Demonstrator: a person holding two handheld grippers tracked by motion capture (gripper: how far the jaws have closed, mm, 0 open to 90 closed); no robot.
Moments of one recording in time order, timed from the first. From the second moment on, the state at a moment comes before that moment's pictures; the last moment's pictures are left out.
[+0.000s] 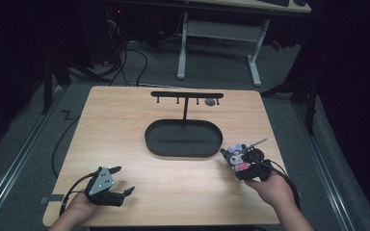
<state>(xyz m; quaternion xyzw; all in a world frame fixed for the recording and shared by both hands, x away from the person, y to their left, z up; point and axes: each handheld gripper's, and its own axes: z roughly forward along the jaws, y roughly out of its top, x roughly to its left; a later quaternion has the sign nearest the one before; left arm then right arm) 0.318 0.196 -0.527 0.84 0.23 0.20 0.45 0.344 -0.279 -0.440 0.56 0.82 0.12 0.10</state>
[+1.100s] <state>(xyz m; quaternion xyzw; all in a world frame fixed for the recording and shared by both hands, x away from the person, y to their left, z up) 0.318 0.196 -0.527 0.84 0.23 0.20 0.45 0.387 -0.221 -0.397 0.51 0.83 0.15 0.12</state>
